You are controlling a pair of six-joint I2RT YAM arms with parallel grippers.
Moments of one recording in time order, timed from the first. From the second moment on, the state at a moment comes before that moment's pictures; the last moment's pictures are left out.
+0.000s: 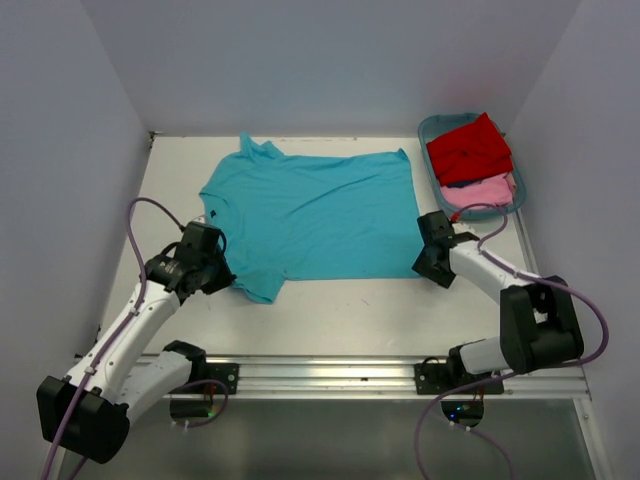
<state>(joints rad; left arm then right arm) -0.32 0.93 0.76 -0.85 -0.09 -0.74 0.25 1.42 0.75 -0.59 0.36 0.82</state>
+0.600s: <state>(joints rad) -0.32 0.93 0.75 -0.85 -0.08 -0.74 0.23 1.50 0.78 -0.53 0.42 0.83</state>
